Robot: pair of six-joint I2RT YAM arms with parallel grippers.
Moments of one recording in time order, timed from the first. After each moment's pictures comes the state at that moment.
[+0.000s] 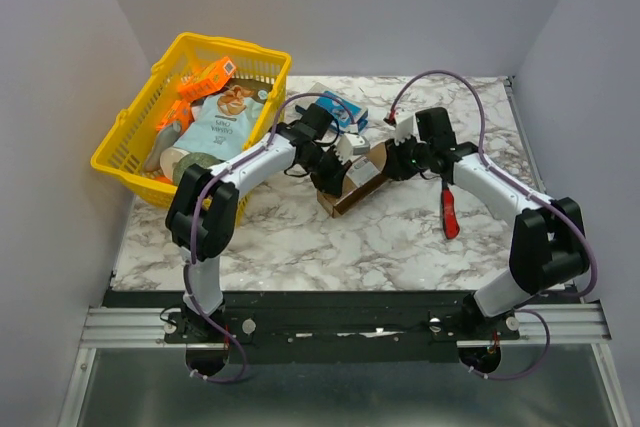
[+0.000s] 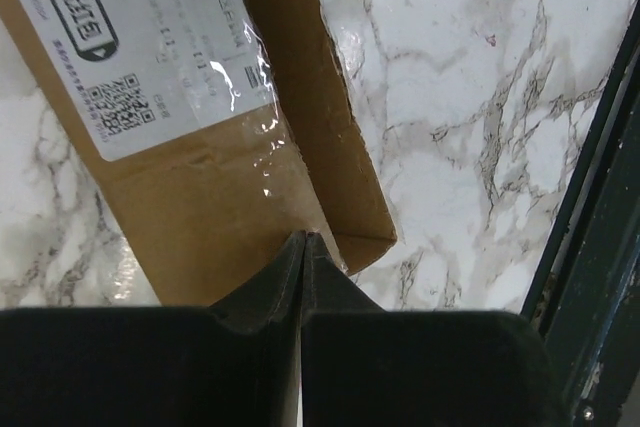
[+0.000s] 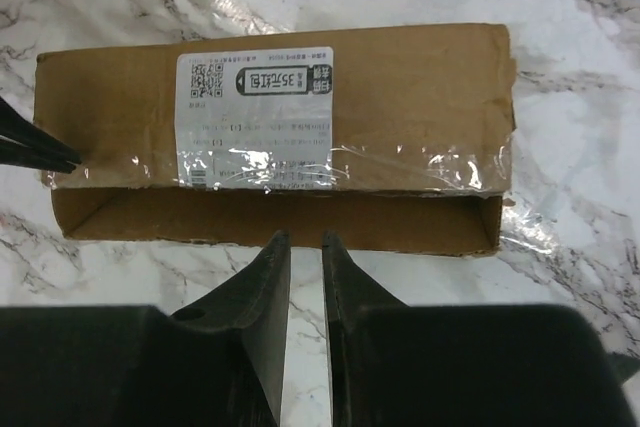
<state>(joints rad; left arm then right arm) -0.58 1.89 1.51 -0.69 0.63 0.40 0.34 1.56 1.10 -0.34 -0.37 -0.14</state>
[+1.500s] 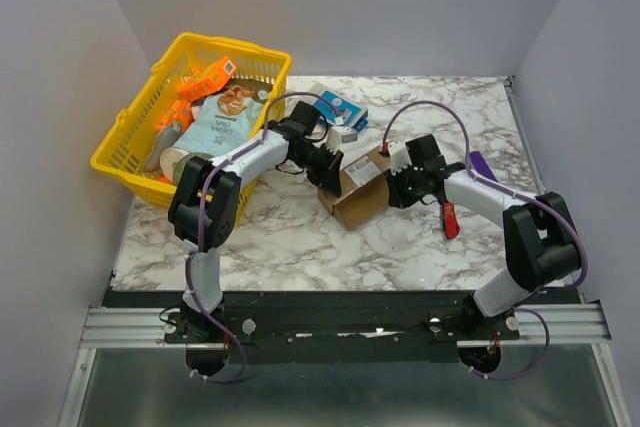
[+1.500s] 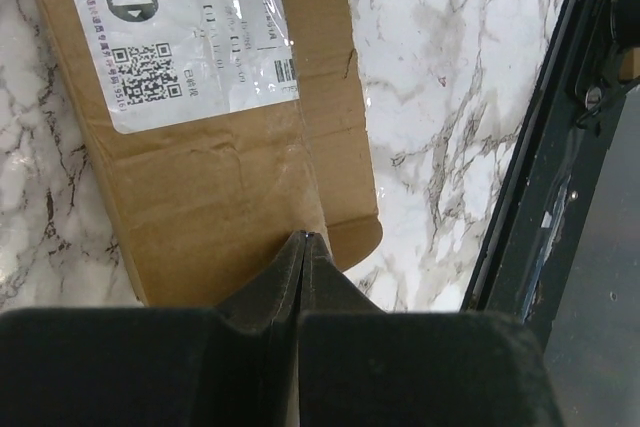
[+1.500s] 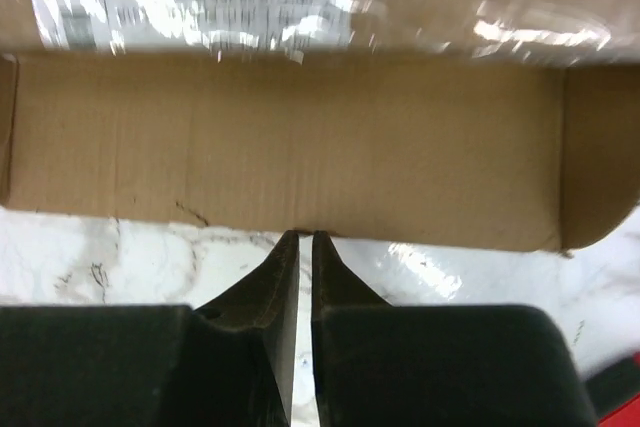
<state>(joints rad) -0.50 1.96 1.48 -0.64 0.81 0.24 0.38 1.60 0.93 -0.32 -0.27 -0.18</state>
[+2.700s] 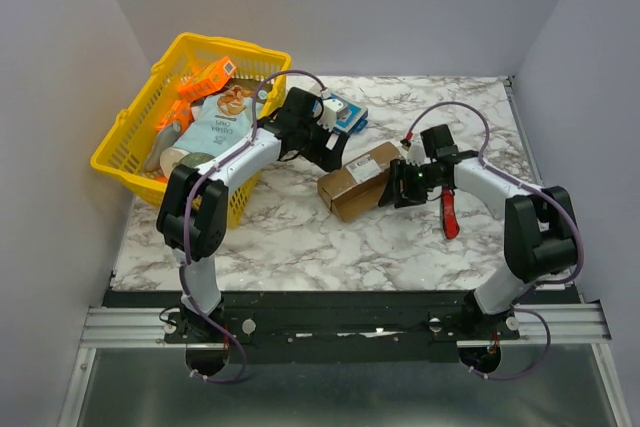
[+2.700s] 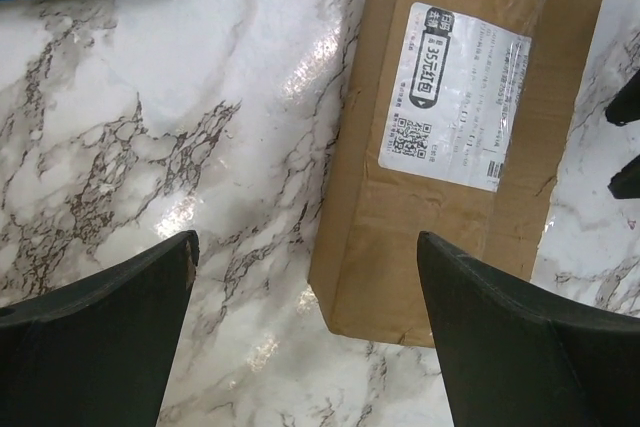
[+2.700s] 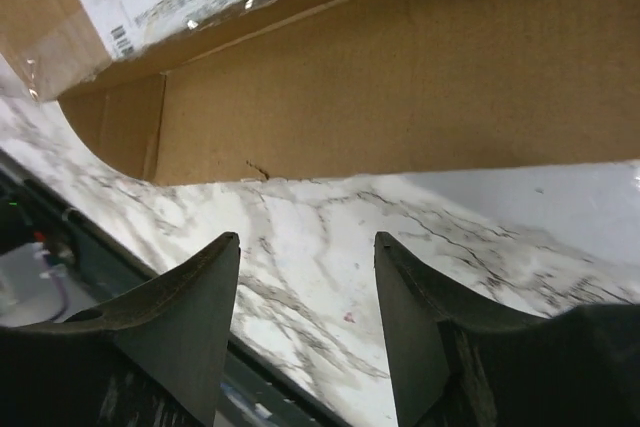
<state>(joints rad) -0.50 1.86 1.49 -0.43 0.35 0.09 0.26 1.60 0.99 -0.50 -0.50 0.22</state>
